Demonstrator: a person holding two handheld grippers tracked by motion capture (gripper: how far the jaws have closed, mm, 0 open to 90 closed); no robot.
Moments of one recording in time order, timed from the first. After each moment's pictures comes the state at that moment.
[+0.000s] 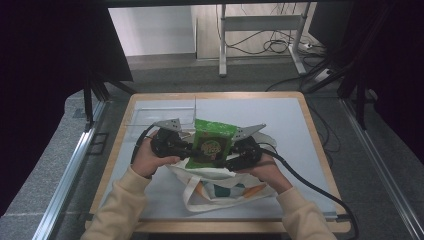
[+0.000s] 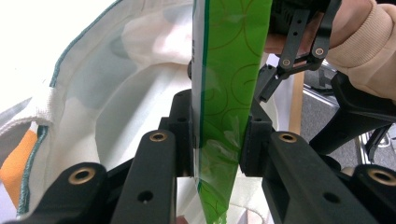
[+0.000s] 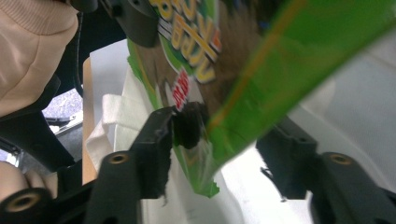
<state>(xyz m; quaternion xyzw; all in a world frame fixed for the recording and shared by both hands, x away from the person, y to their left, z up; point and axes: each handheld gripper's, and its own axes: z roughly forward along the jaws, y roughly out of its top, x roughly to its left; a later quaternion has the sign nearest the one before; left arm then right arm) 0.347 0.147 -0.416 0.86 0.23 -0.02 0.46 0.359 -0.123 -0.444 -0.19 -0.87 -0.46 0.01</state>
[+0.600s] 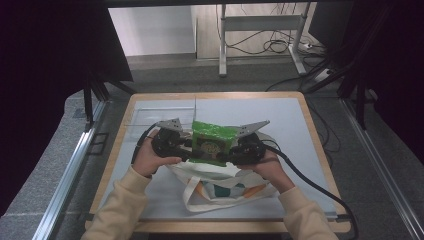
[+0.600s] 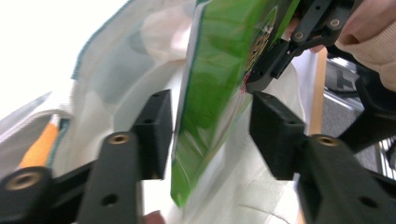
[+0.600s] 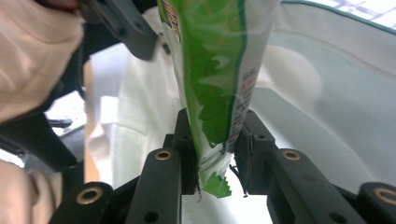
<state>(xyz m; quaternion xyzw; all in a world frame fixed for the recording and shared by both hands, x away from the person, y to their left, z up) 0.351 0.149 -0.420 0.85 0.26 0.01 0.46 0.366 -0.132 -0.438 -0.20 -0.87 -0.45 0.01</state>
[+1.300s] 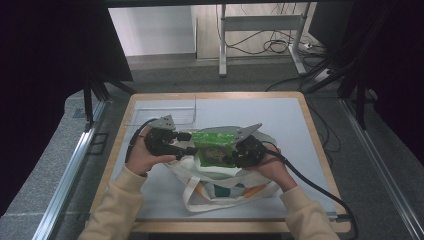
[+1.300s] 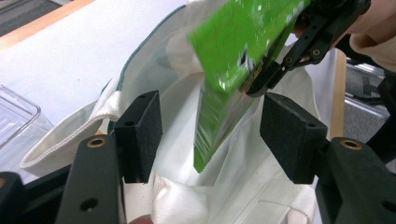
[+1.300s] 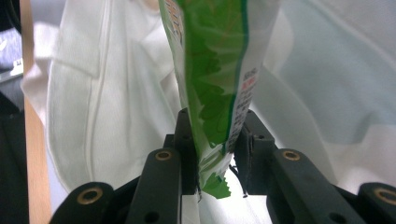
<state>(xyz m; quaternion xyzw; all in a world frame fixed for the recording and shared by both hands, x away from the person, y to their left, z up) 0.348 0.162 -0.413 0.85 0.24 0.06 0.46 0.364 -0.130 -0.444 -0.17 -0.92 -0.35 -0.05</state>
